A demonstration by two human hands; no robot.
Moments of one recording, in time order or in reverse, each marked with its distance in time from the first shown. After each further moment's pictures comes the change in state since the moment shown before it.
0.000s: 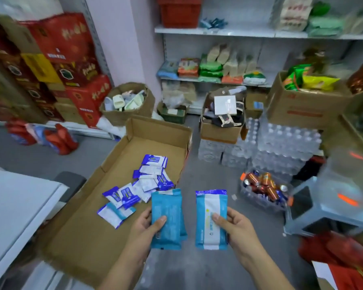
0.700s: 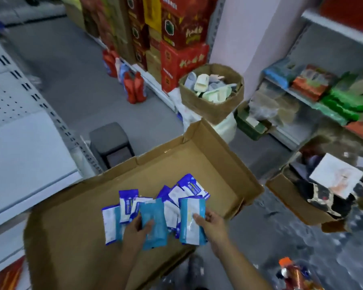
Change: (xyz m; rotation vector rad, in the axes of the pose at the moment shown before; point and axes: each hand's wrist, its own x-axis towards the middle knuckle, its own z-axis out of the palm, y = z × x) left_hand 0.275 -0.038 -0.086 -0.130 0.758 -0.182; right_hand 0.400 -0.013 0.170 -0.635 -0.364 0.242
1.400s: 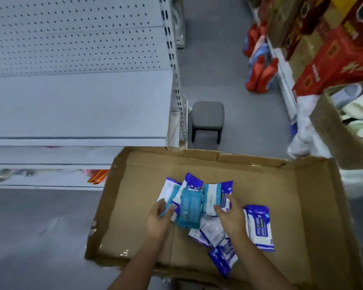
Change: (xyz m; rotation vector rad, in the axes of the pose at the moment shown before) left_hand 0.012 -0.011 -0.014 -0.135 0.782 -0.107; right_hand 0.143 -0.020 0.121 -0.708 -0.380 -0.303
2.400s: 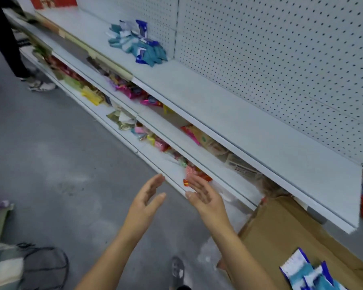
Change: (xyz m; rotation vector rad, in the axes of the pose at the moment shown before) left_hand -0.018 -0.118 -0.584 -0.497 0.249 0.332; right_hand -0.383 -0.275 0.455 -0.025 -0.912 -0.546
